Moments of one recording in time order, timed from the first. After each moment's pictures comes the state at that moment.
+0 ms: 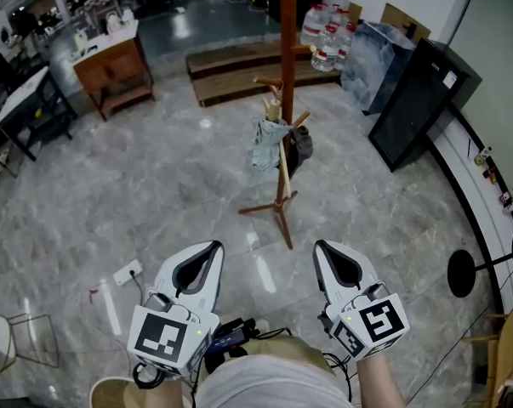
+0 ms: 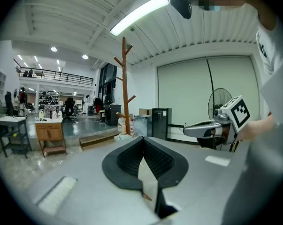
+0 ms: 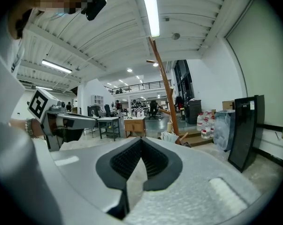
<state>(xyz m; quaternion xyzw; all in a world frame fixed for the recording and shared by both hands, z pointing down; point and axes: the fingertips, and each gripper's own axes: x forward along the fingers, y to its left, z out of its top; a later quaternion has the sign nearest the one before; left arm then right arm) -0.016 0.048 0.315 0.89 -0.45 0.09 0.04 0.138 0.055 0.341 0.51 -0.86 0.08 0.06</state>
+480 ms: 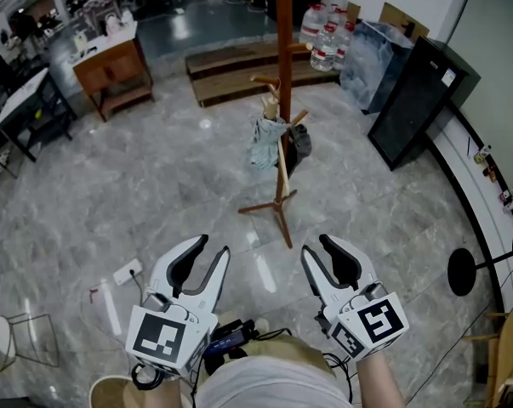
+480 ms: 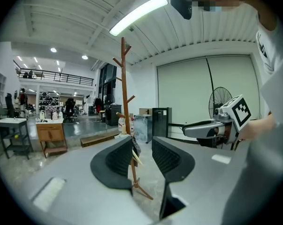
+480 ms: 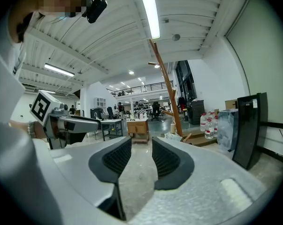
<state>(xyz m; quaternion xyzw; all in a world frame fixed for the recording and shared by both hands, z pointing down) -0.014 0.055 0.315 0.89 -0.45 0.09 0.04 0.132 0.063 0.337 0.49 -0.87 0.08 0.04</state>
